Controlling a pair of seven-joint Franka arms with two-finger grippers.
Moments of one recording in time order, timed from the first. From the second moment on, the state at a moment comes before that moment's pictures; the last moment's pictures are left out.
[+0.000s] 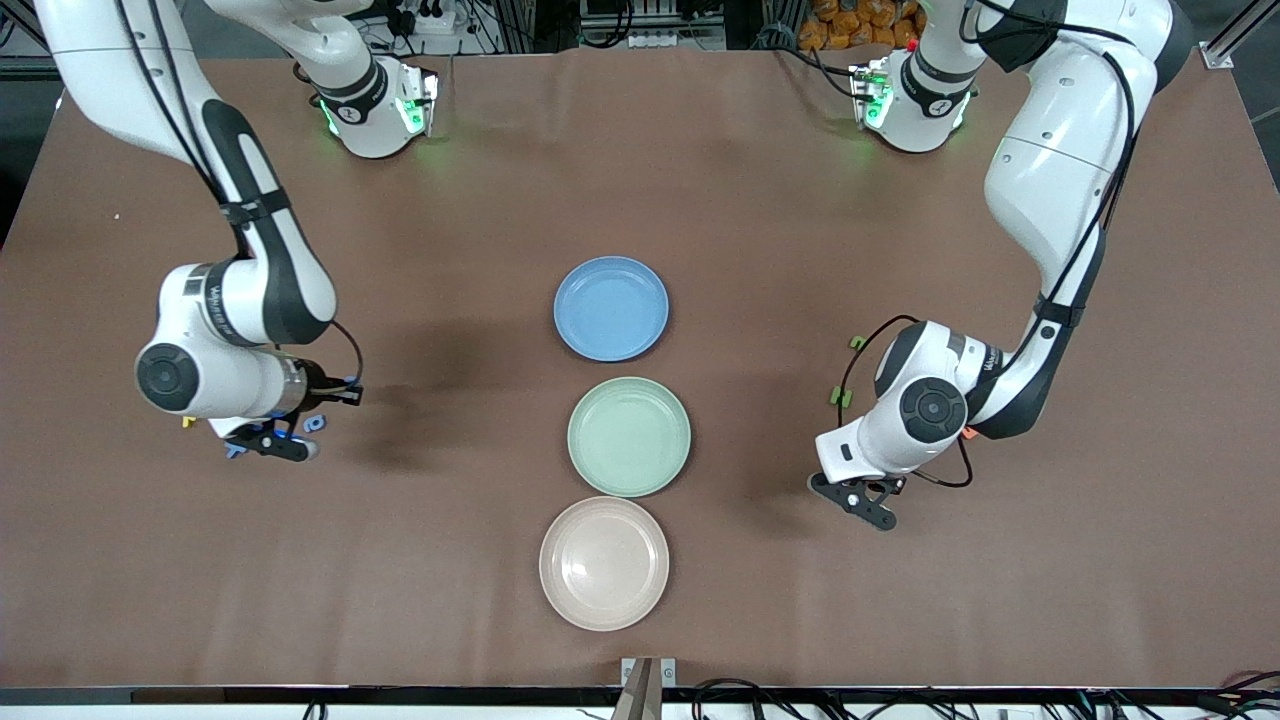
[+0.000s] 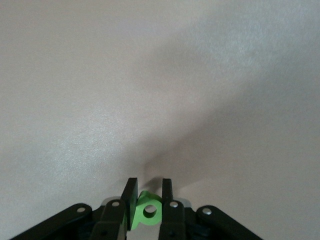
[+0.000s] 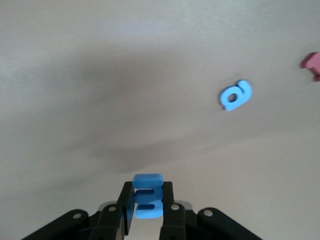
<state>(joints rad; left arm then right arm) -0.06 0.83 -0.32 -1.49 0.34 2.32 0.05 0.09 0.47 0.00 -1.85 0.08 2.07 0.29</state>
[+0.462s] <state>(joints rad) -0.11 0.82 -0.34 -1.48 0.34 2.32 -0.17 0.19 0.45 0.03 -1.83 0.10 2.07 0.30</state>
